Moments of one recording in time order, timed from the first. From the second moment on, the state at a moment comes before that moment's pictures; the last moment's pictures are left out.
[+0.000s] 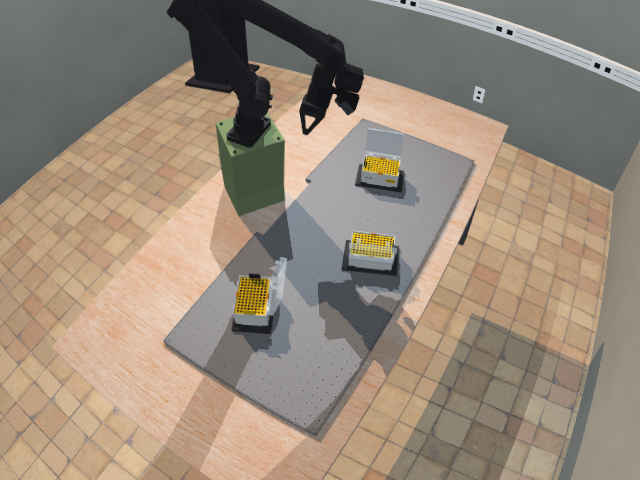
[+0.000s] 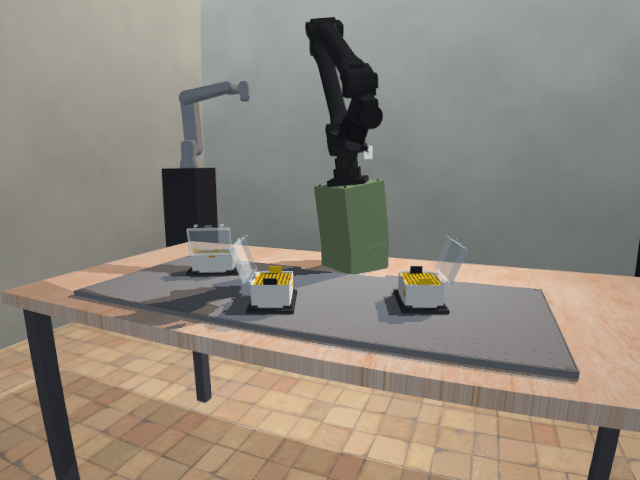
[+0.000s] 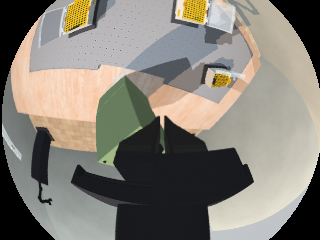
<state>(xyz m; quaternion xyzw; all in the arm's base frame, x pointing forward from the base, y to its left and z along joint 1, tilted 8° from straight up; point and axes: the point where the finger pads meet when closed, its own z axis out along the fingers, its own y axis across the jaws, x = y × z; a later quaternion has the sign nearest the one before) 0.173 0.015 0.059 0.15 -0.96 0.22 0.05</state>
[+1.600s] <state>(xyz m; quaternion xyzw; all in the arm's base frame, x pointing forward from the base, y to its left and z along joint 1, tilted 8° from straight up) 0.235 0.114 -0.020 -0.03 -0.98 0.04 0.21</state>
